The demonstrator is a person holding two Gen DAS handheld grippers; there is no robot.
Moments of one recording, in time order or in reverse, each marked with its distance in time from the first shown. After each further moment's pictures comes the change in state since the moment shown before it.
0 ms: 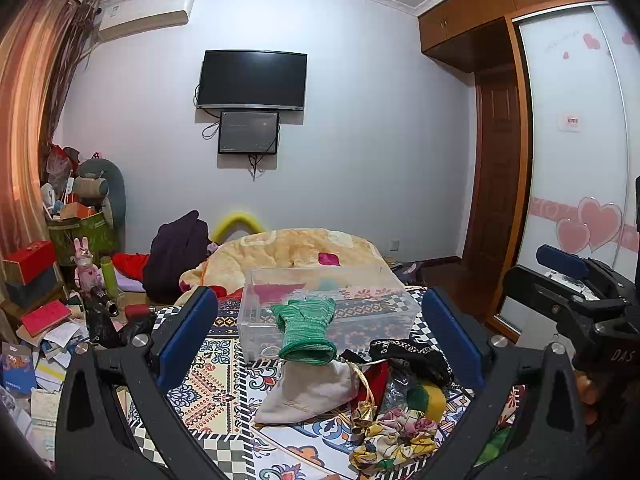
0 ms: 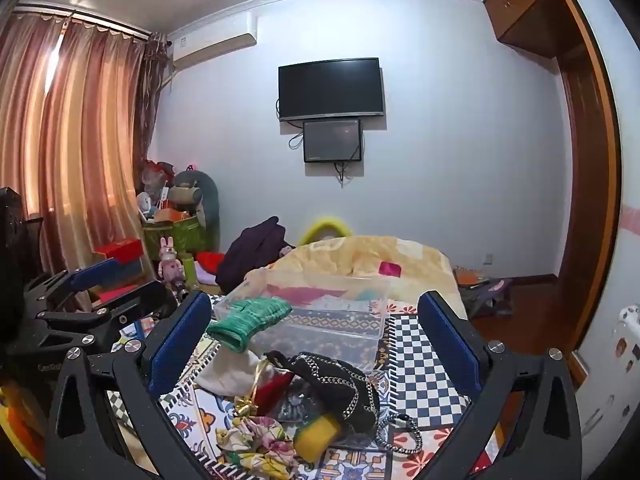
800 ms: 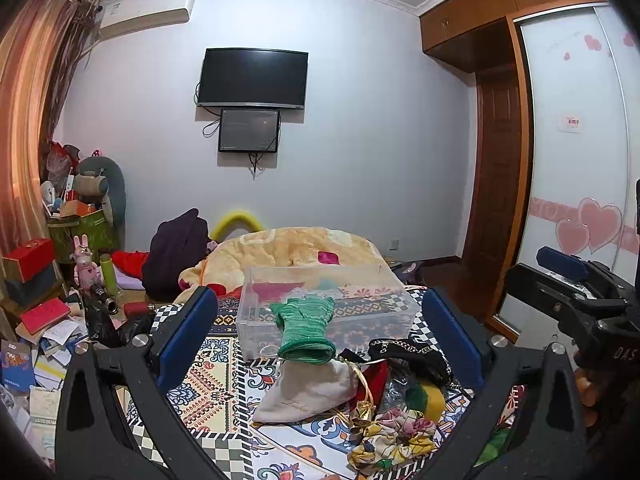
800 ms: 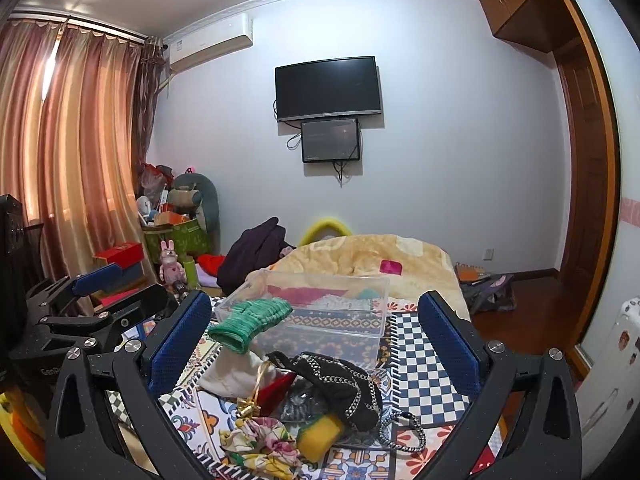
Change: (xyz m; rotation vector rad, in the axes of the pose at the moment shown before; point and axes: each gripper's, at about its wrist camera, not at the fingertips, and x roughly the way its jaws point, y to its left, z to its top) left arm 0.001 0.000 0.000 -0.001 0.007 -0.002; right arm -0.002 -0.001 0.002 0.024 0.002 0.004
